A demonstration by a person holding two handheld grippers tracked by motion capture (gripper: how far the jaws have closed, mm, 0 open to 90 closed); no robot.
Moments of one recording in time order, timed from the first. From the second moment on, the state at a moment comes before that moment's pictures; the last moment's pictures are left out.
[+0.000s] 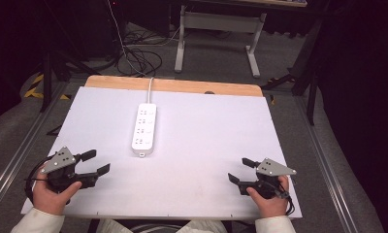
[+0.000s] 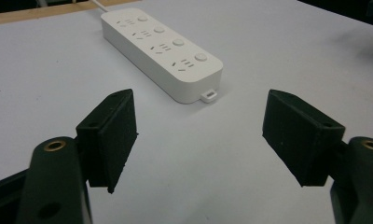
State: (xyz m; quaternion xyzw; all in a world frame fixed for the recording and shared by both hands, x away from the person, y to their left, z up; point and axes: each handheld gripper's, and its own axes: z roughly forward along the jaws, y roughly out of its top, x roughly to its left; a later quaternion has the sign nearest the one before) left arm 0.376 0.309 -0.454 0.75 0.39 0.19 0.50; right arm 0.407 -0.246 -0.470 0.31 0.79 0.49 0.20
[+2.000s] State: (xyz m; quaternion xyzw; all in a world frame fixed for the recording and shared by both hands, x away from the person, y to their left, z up) left arm 0.483 0.244 -0.398 0.81 0.36 0.16 0.44; right arm 0.407 -0.245 -0.473 0.31 0.80 0.49 0.18
